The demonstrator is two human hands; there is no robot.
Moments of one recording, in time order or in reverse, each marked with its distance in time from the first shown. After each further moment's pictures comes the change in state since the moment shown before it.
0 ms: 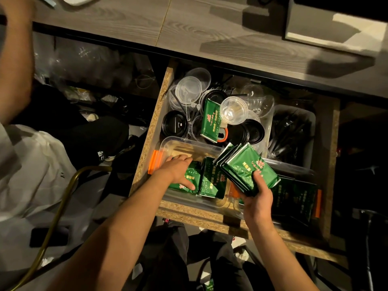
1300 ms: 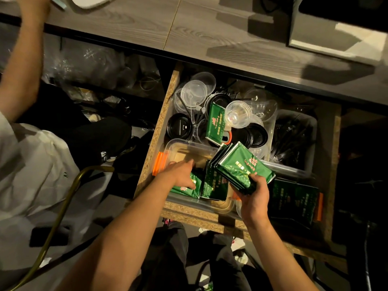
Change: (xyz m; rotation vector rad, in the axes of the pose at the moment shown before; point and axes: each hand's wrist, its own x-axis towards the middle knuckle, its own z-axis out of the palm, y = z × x) left_hand -0.012 0.003 0.000 -0.136 0.024 -0.037; right_hand 0.012 0.016 0.012 -0.013 0.020 0.029
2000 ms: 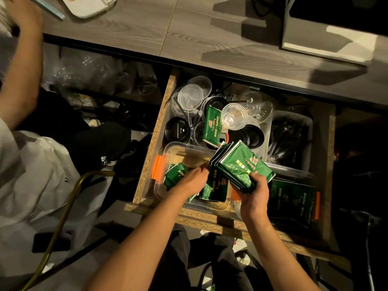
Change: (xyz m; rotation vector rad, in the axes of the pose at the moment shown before) left_hand -0.027 0.061 0.005 -0.602 0.057 -0.128; right_hand -0.009 -0.014 0.010 0.060 0.023 -0.037
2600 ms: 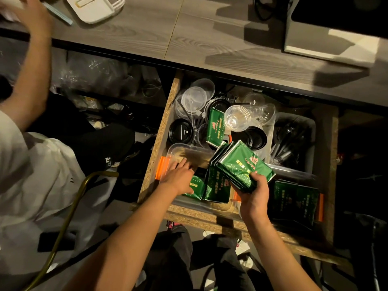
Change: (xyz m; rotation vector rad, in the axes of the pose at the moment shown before) left_hand 0.014 -0.043 -0.031 0.910 0.069 0.174; right_hand -0.010 0.000 0.008 0.003 -0.050 -0.042
